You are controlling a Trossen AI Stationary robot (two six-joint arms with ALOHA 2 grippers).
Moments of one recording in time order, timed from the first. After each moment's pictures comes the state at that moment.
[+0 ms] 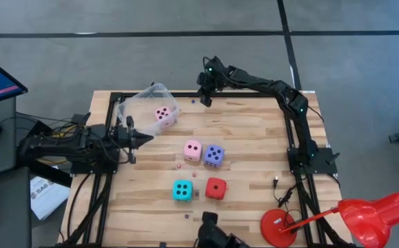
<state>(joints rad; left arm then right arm) 0.03 0.31 0.24 0.02 -0.17 0.05 -0.63 2.13 1.75 -0.43 -0.31 -0.35</state>
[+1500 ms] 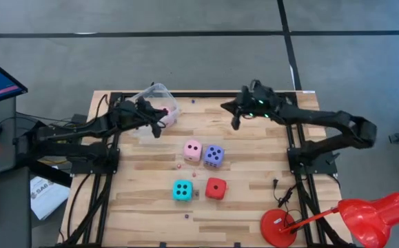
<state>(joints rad) 0.38 0.91 0.55 0.06 -0.16 -0.04 -0.46 1.26 0.76 0.20 -0.13 -0.08</state>
